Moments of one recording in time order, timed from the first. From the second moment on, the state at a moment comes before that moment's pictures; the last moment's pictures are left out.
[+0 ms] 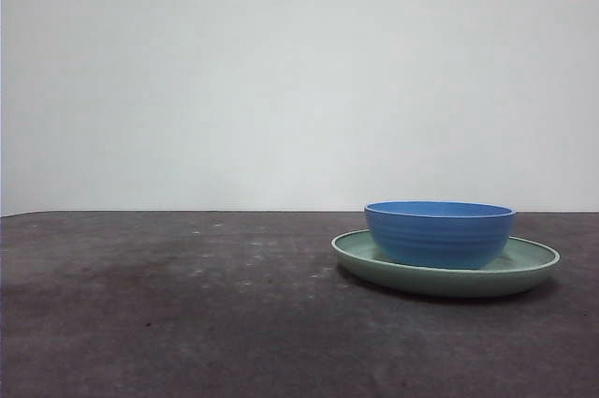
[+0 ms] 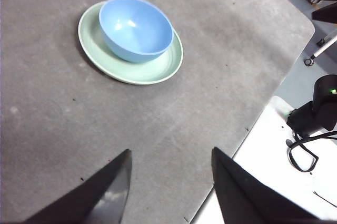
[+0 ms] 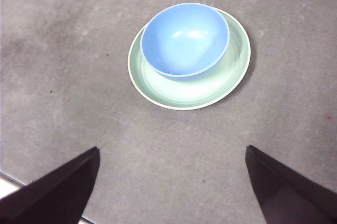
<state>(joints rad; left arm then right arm) -0.39 0.85 1.01 -0.84 0.61 0.05 0.16 0.61 0.97 -1.09 -0.31 0.05</state>
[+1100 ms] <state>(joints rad) -0.39 0.85 1.01 -0.88 0.67 0.09 0.04 1.12 0.97 -0.80 -0.32 0.14</state>
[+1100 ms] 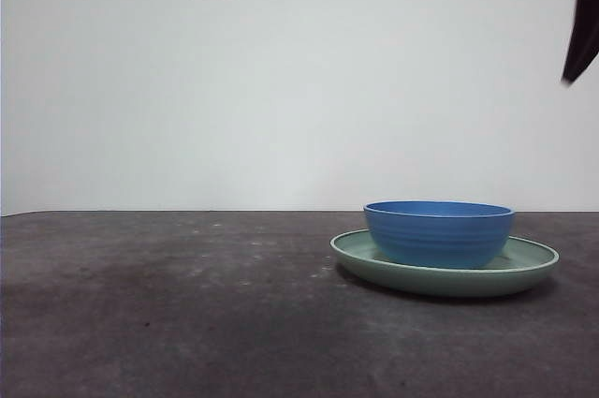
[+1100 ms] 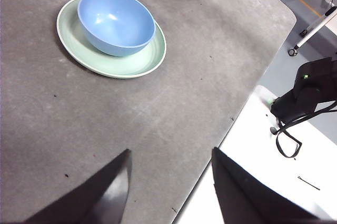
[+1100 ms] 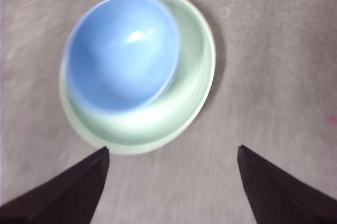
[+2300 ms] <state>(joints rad) -0.39 0.85 1.01 -0.88 0.67 0.09 0.01 1.68 0.97 -0.42 -0.39 0.13</state>
